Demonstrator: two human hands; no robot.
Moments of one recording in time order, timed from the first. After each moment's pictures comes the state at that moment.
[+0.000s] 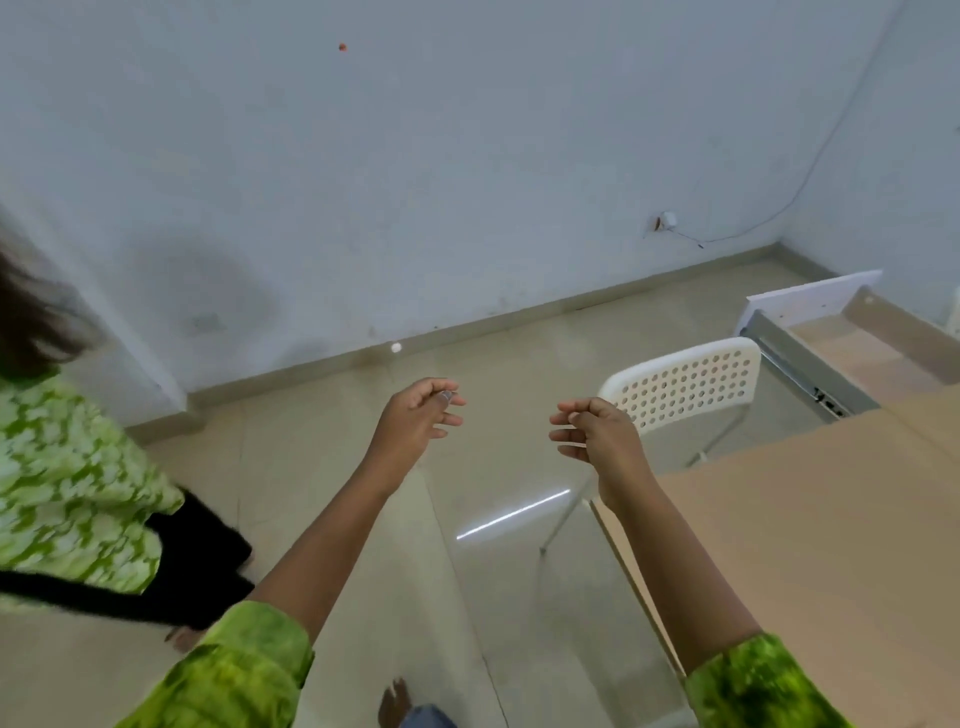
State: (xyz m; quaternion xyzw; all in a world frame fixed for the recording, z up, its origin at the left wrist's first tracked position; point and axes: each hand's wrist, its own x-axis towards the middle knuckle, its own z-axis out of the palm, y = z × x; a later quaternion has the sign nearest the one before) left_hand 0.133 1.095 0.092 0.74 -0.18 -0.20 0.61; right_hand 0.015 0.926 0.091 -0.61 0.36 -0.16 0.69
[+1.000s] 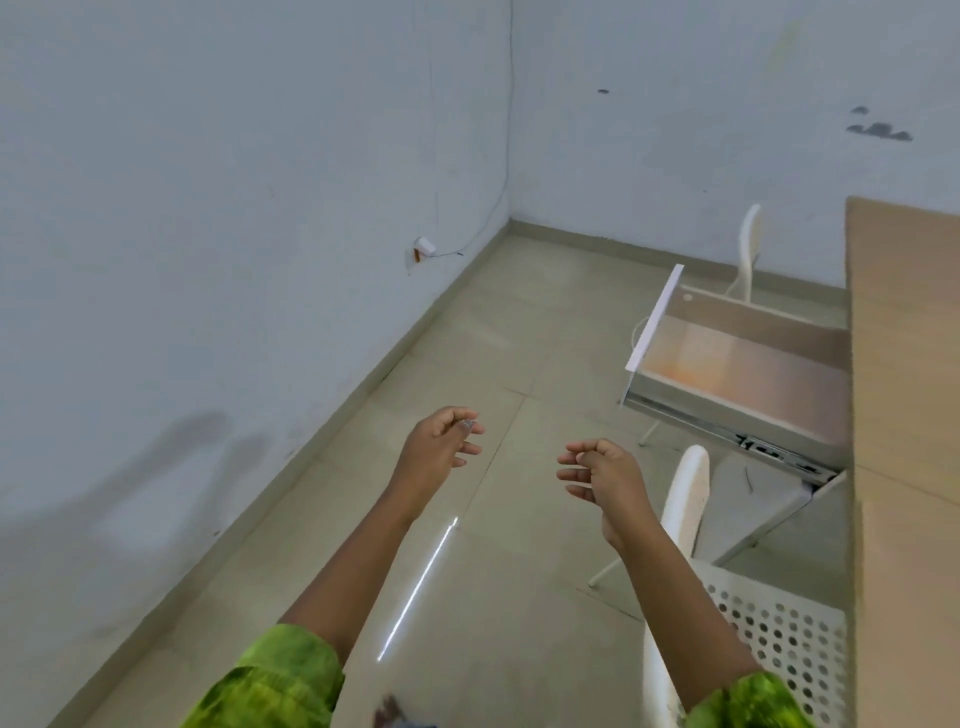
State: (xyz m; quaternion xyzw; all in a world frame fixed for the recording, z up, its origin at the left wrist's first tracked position) left_hand 0.467 0.637 0.064 0.65 -0.42 -0.43 0.46; right_hand 0.277 0.598 0.049 -0.39 0.60 -0.37 0.59
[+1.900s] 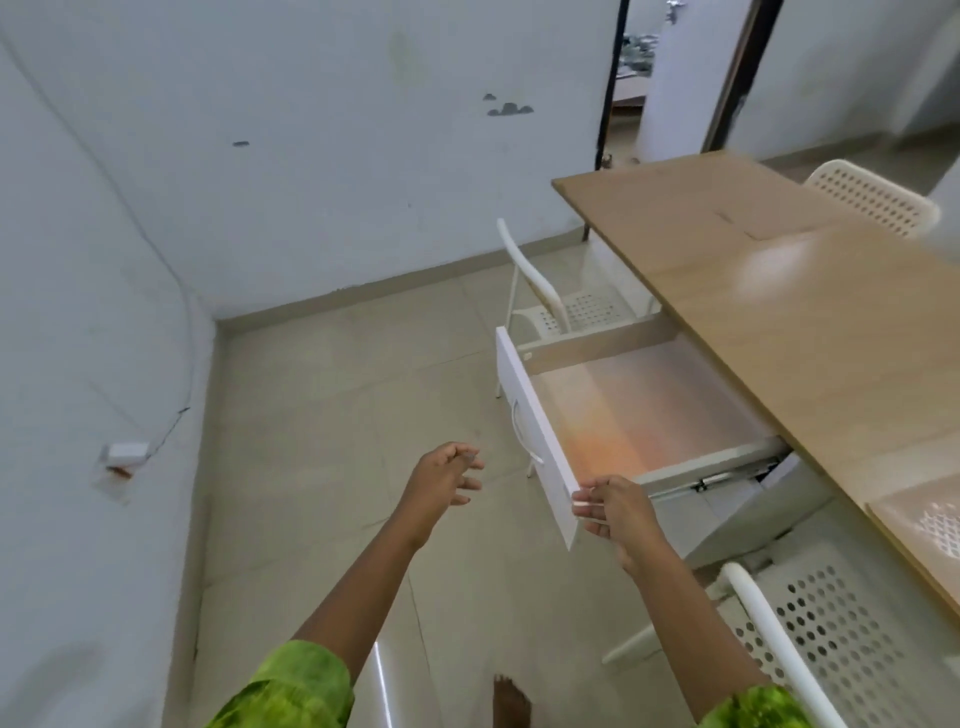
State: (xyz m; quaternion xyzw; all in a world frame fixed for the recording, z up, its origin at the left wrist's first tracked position) left_hand 0.447 0.195 0.029 0.48 -0.60 -0.61 0.18; right_hand 0.278 0.314 0.013 -0.04 0.72 -0.53 0.45
